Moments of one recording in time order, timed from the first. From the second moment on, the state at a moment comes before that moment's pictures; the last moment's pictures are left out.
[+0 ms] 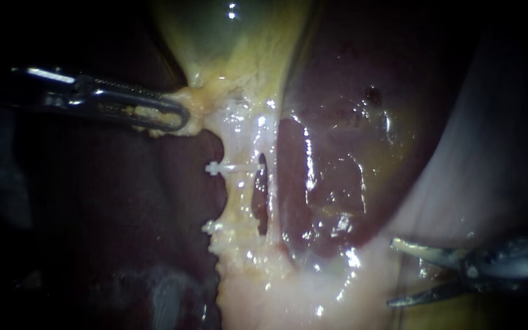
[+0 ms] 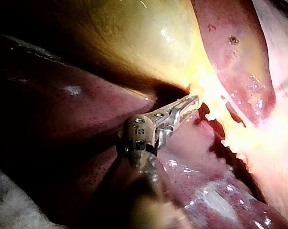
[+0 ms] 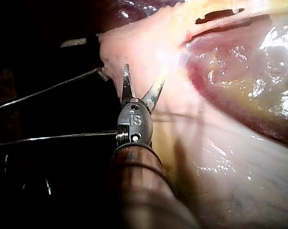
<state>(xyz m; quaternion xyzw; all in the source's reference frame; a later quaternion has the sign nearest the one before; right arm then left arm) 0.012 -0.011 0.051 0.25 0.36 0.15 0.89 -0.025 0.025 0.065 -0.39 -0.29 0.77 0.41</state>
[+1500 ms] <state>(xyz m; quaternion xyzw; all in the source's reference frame) 0.014 -0.010 0.051 0.26 0.36 0.15 0.88 -0.020 0.028 0.056 -0.39 -0.29 0.76 0.43</state>
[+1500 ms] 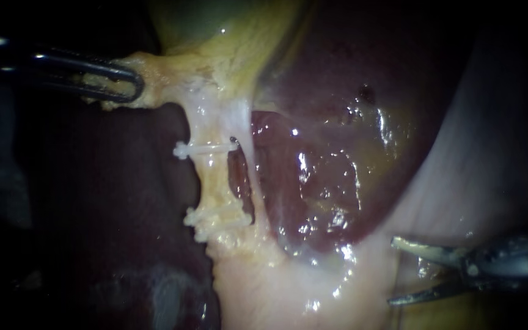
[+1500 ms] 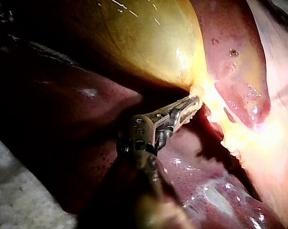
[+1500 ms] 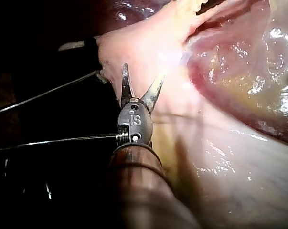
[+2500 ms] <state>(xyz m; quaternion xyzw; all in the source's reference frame) 0.027 -0.006 0.058 0.28 0.37 0.14 0.87 -0.020 0.028 0.056 -0.39 -0.29 0.76 0.43</state>
